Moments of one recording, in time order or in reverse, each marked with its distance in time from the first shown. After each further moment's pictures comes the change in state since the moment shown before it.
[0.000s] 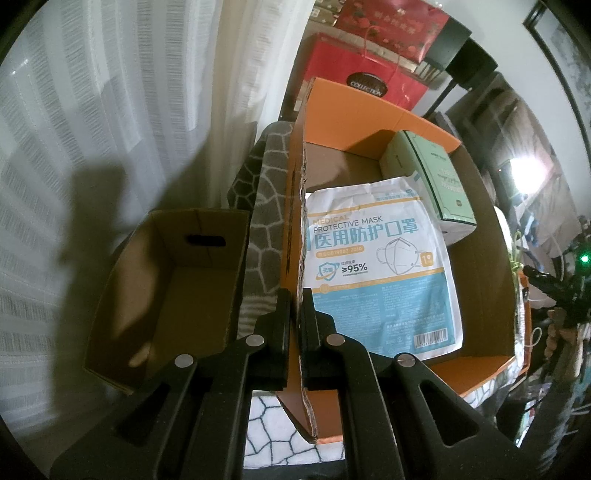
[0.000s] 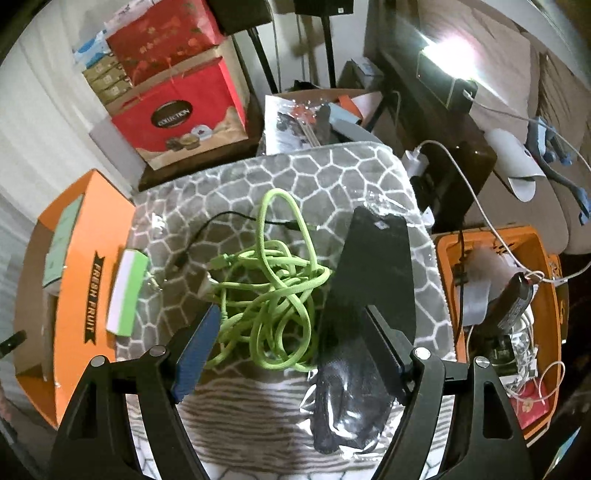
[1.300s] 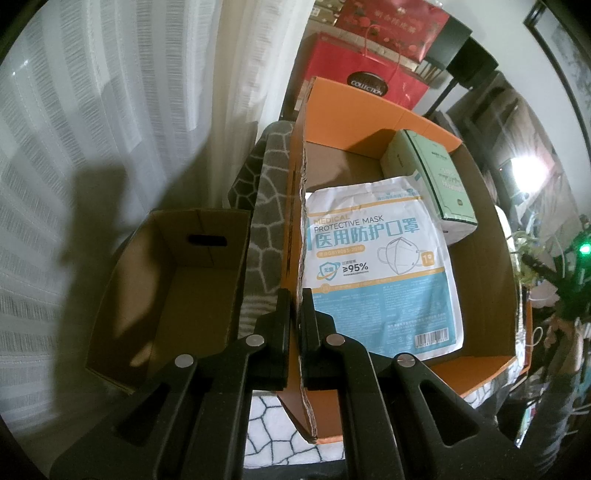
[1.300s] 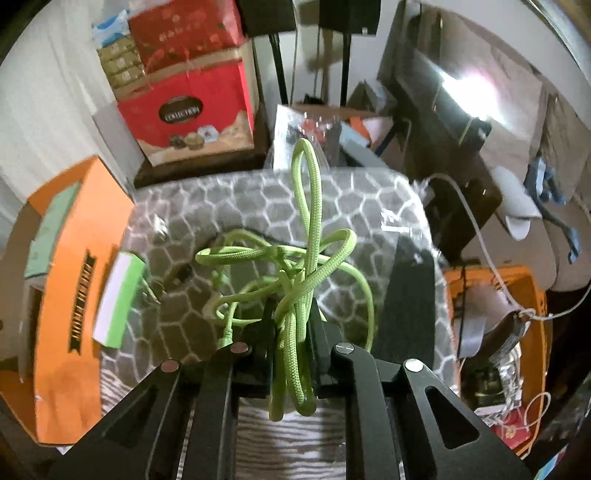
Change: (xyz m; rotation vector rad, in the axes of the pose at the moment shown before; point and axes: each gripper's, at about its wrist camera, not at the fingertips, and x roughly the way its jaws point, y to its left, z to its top) left arm 0.000 -0.001 0.000 -0.001 0.000 0.001; right arm 0.005 0.033 0.011 -0.114 -0.077 -0.068
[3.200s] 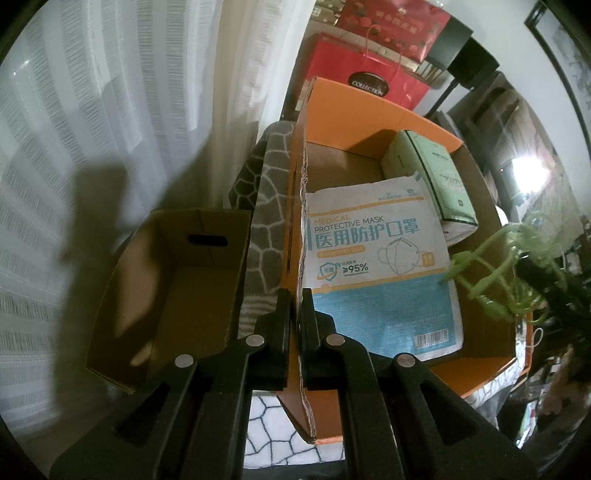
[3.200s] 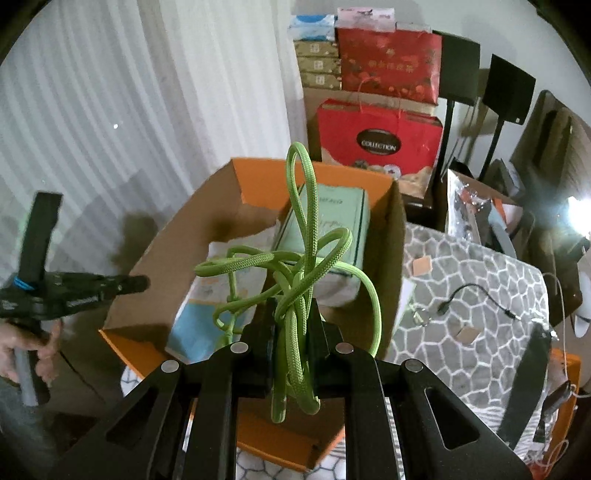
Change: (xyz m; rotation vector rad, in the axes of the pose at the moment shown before) left arm 0.000 0.001 0.000 0.001 0.001 0.002; right arm -0.072 0.228 -0.026 -0.337 -0.078 0.308
